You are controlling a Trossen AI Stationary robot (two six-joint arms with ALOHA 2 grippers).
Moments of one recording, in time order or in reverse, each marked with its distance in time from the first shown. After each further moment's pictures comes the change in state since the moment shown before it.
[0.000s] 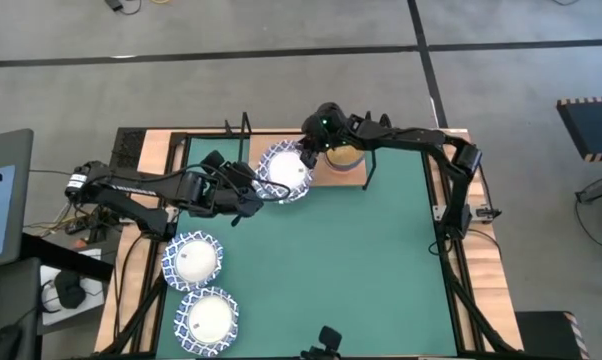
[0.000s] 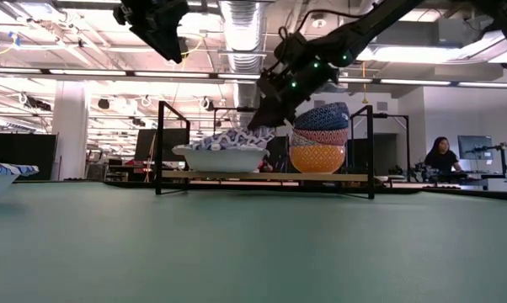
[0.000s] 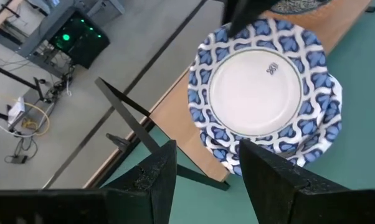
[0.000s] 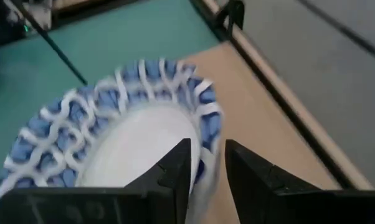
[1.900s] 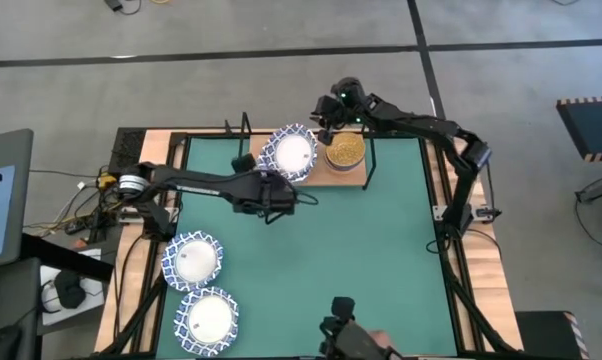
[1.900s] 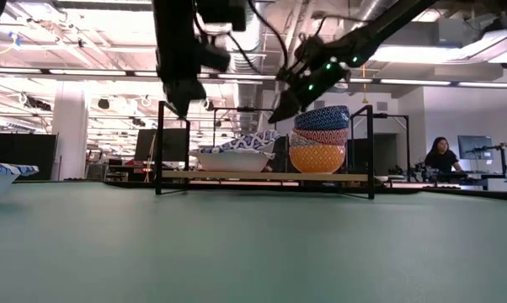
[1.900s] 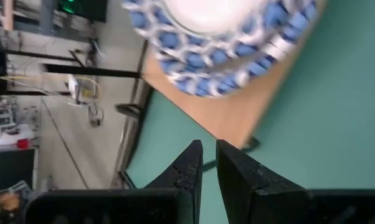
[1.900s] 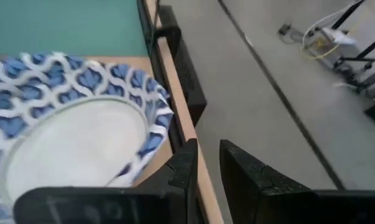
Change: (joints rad) left arm 0.134 0.421 0.159 -0.197 0.084 0.123; right arm -0.169 -0.041 0.023 0.026 -0.011 -0.445
